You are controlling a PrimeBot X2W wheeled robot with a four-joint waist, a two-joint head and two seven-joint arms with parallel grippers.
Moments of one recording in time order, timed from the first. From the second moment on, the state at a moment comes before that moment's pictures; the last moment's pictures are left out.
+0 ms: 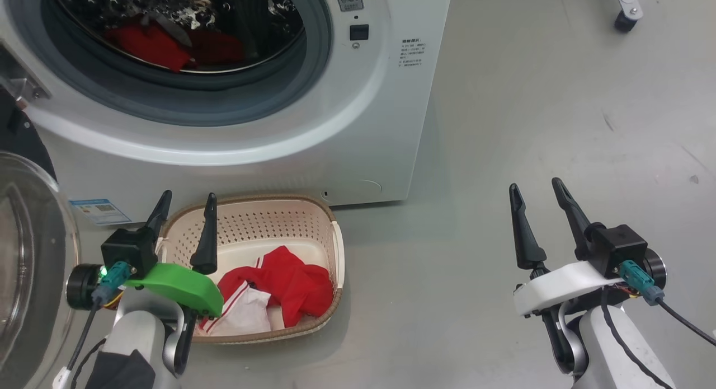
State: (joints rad) left arm -0.34 0.05 -0.13 0.51 -0.28 -0.08 -0.25; right arm -0.18 -0.06 0.19 0.26 0.26 0.00 -0.26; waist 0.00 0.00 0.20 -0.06
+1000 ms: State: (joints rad) left arm -0.08 0.05 -0.17 0.32 -0.25 -0.02 -0.25; right arm -0.03 -0.05 0.17 0.27 0.24 0.01 -0.26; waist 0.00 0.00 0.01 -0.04
